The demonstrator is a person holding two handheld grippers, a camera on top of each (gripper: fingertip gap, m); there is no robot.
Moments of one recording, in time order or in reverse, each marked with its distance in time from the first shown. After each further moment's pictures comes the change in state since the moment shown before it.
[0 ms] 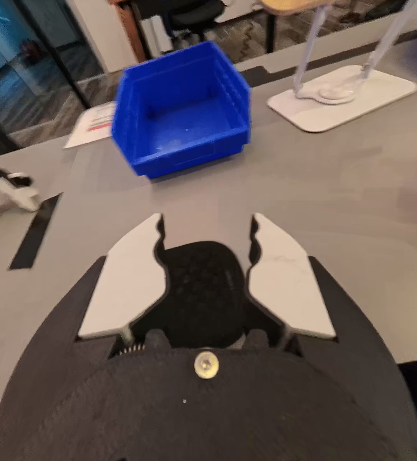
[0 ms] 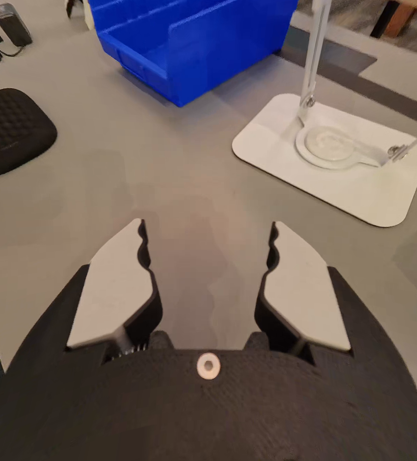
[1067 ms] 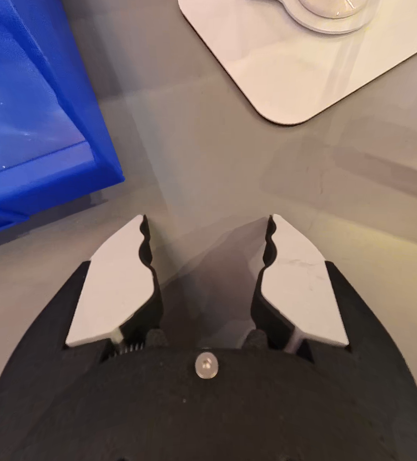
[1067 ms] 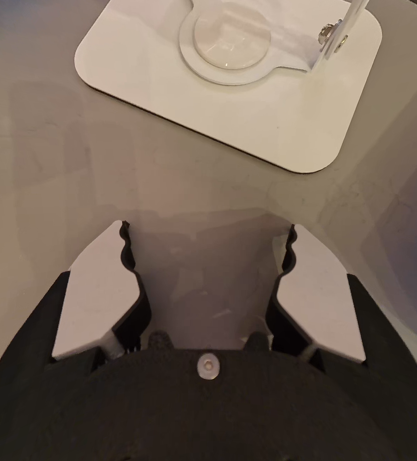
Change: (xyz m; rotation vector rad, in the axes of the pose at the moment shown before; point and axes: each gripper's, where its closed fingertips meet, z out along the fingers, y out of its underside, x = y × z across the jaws) left arm 0.118 0.015 0.208 -0.400 0.276 -0.050; right arm 0.115 0.062 0.046 -0.270 0.191 0.105
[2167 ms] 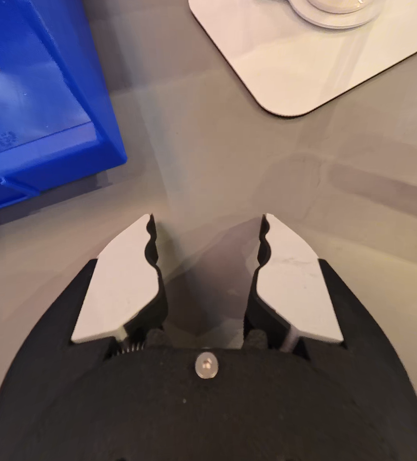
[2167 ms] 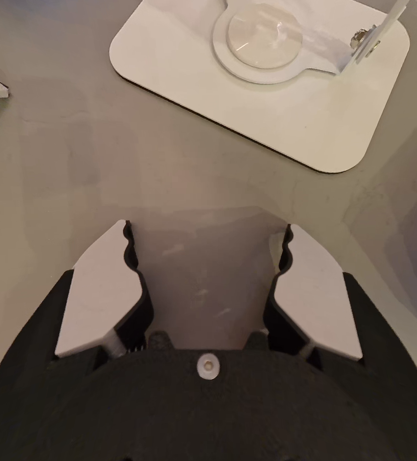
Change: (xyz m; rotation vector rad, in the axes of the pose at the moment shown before) left arm 0.003 0.006 -0.010 0.019 -0.078 -0.009; right arm -0.019 0.004 -0.005 0.009 -0.028 -0.043
